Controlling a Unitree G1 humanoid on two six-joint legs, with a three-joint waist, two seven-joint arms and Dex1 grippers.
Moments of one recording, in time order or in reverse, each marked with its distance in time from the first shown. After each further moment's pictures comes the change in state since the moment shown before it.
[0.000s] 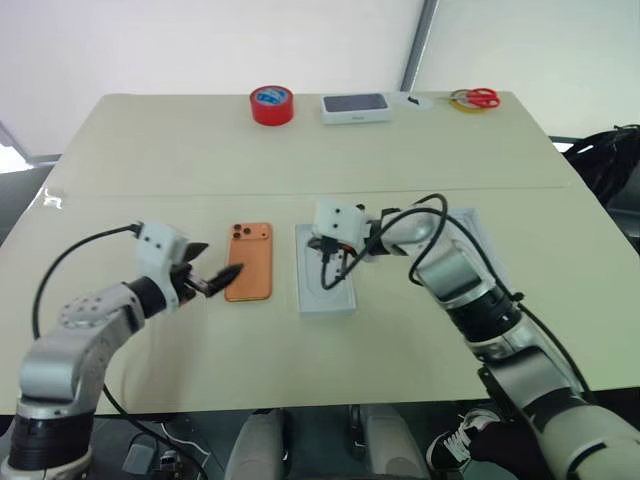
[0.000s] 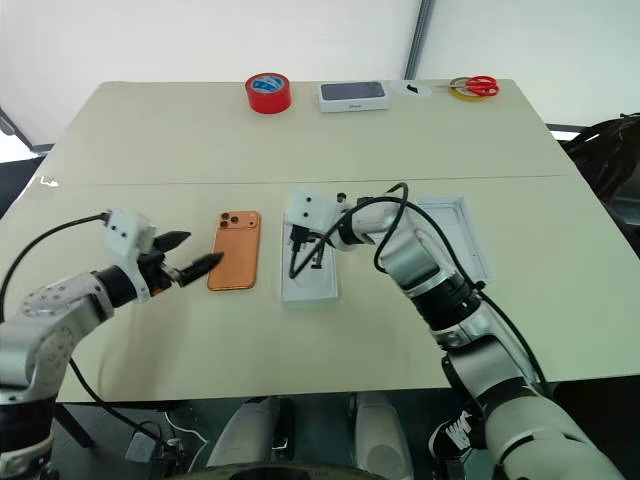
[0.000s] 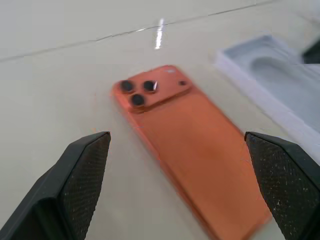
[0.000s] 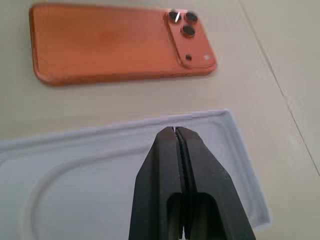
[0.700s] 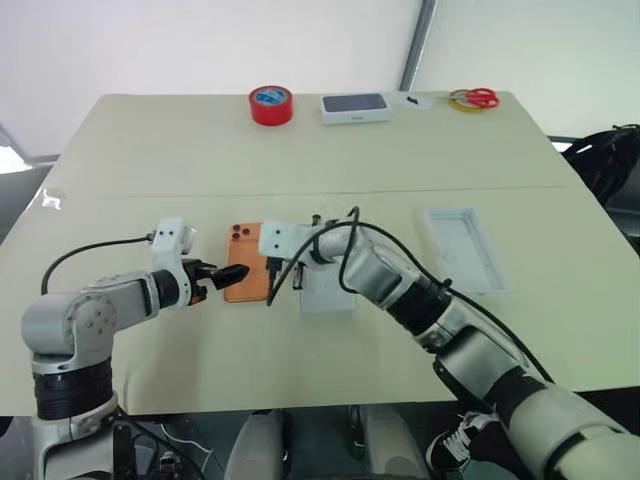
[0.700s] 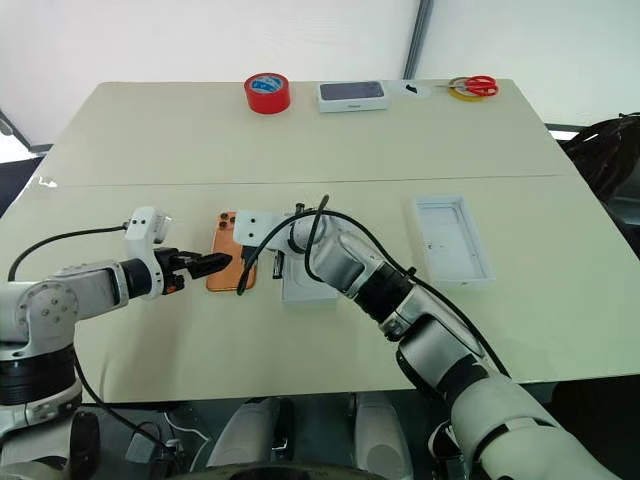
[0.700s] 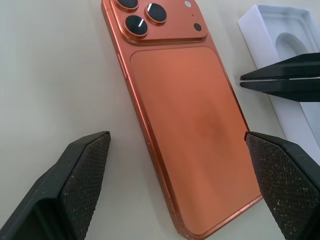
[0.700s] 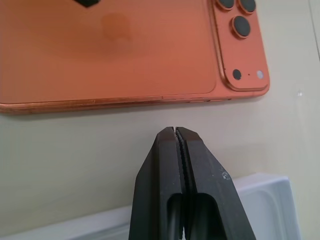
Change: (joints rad) left arm -0.222 -0.117 0.078 0.058 -0.154 0.572 0.170; right arm -0.152 0.172 0.255 0.314 -0.201 -0.033 -0.127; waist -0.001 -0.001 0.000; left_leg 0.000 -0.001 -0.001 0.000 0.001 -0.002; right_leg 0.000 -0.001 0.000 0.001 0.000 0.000
